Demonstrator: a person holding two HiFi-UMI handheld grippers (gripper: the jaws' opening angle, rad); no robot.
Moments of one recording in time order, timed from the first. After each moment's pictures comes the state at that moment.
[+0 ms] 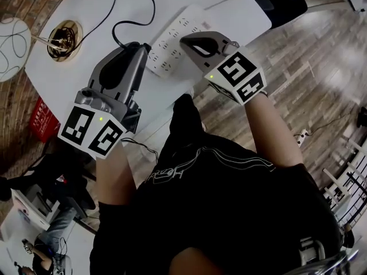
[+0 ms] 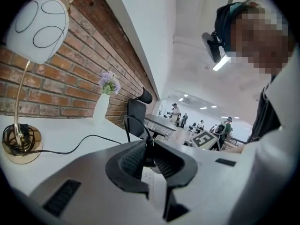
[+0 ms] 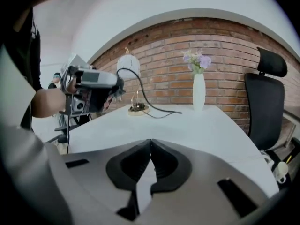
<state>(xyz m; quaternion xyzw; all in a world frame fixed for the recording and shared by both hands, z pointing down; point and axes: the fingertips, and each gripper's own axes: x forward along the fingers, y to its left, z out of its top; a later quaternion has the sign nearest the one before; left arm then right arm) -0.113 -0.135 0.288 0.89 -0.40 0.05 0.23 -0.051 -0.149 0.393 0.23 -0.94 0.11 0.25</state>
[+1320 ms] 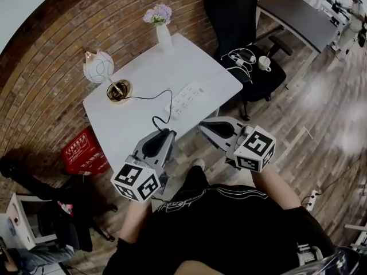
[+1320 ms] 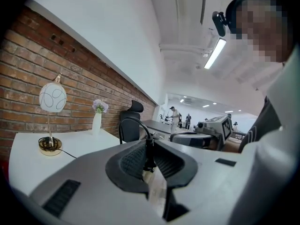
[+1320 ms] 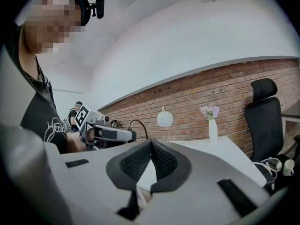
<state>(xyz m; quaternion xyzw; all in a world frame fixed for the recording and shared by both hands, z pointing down) -0.064 0.093 0.161 0.88 -0.44 0.05 0.16 0.011 0.079 0.166 0.20 -0.98 0.08 0.04</state>
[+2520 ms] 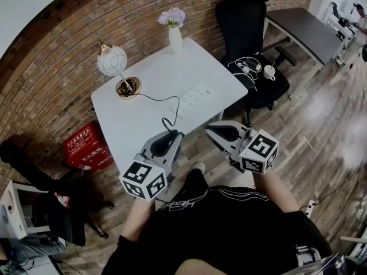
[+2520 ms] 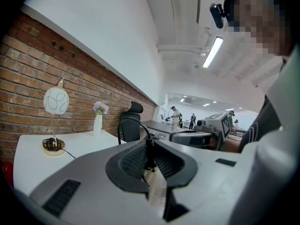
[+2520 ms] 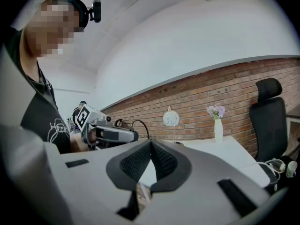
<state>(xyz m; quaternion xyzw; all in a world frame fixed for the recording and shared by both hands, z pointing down) -0.066 0.123 0.159 0.88 -0.45 0.05 0.14 0.002 0.108 0.161 0.17 -0.98 0.08 0.04</state>
